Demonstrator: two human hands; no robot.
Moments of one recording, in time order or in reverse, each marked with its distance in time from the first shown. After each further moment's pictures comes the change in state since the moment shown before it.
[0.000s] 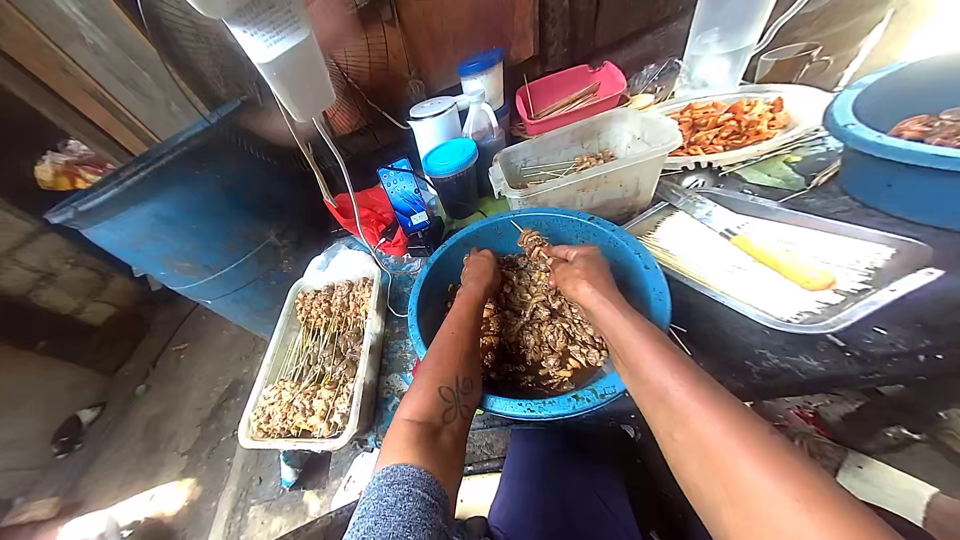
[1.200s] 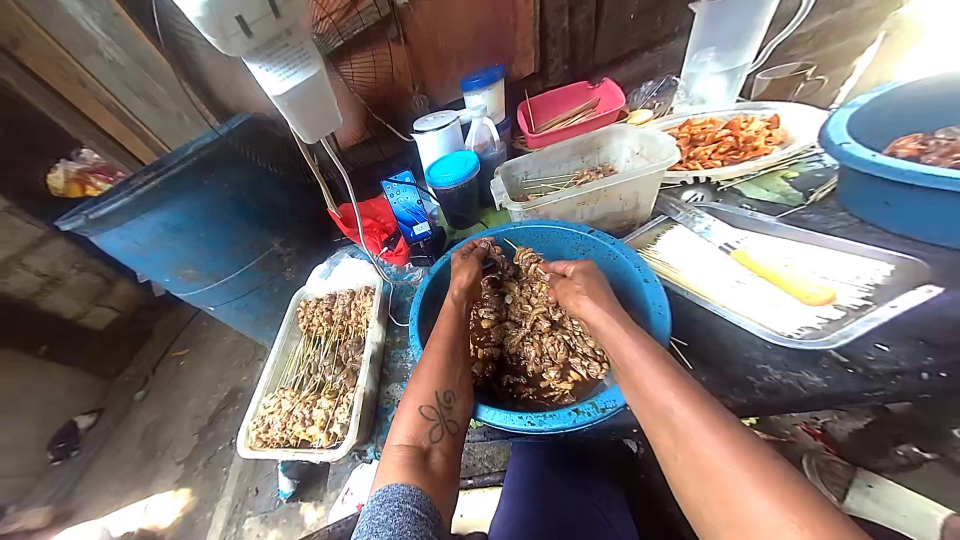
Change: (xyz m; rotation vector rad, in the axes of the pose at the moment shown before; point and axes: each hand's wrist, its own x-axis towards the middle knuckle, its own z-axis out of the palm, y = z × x) left_hand -0.008 -0.001 -0.017 -1.341 0.197 0.031; right_hand -0.004 -0.002 -0.004 -0.035 -0.065 -0.031
